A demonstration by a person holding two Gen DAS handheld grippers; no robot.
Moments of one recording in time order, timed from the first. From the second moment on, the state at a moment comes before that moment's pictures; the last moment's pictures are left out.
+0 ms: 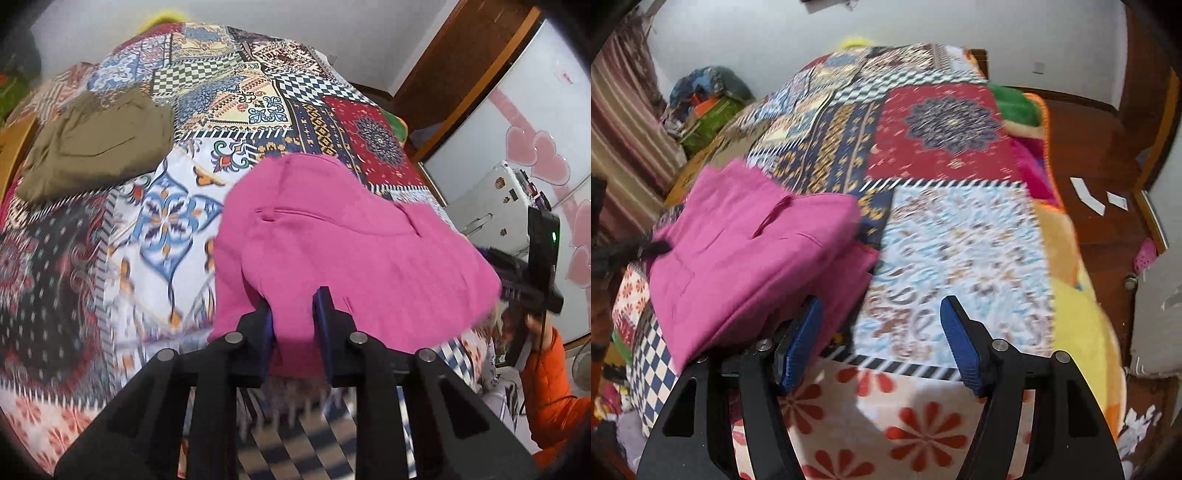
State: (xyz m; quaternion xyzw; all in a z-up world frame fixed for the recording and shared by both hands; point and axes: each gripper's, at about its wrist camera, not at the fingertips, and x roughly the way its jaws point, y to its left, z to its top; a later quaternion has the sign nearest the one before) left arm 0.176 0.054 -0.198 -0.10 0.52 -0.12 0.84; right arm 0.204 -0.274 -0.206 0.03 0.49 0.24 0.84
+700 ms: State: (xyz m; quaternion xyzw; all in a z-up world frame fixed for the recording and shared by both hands) left arm 0.092 0.103 -0.158 -0.08 0.47 0.00 0.88; right arm 0.175 -0.186 -0.150 0.03 0.42 0.37 0.83
